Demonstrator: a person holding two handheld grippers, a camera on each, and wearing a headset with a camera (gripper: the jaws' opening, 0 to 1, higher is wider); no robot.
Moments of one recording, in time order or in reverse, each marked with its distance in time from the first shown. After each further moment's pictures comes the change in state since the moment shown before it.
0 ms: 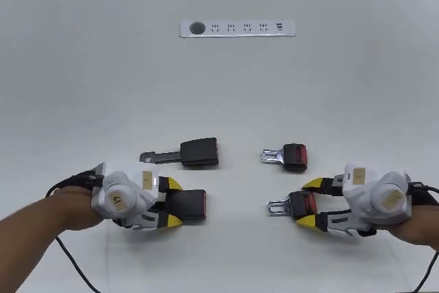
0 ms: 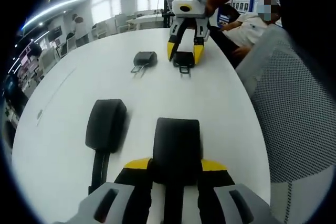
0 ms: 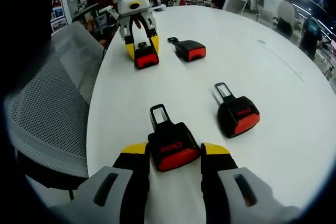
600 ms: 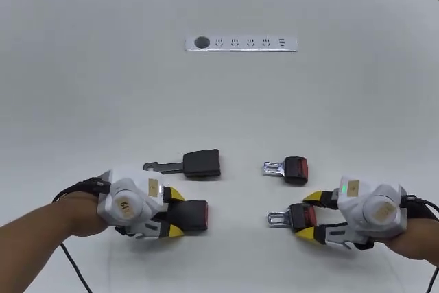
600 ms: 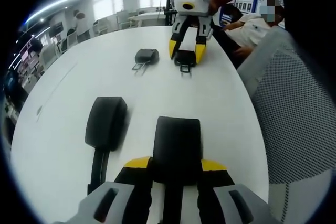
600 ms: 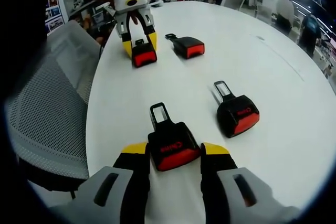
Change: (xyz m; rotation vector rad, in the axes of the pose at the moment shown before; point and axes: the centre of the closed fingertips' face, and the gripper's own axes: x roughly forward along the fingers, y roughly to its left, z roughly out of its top) left arm 0.004 0.002 -0.003 -0.026 0.018 -0.002; right arm 0.000 -0.001 -0.001 0.013 0.037 -0.014
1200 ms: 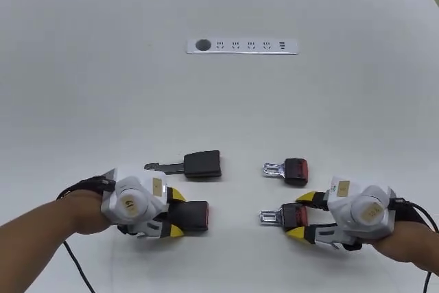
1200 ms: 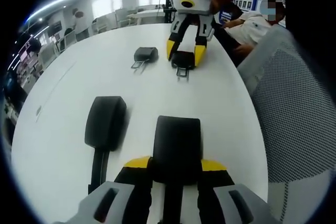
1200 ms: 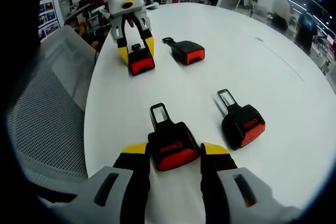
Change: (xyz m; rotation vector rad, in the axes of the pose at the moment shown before) left arm 0.001 0.000 0.001 0.005 0.024 -0.005; right arm 0.013 0.004 0.020 0.032 -0.019 -0.027
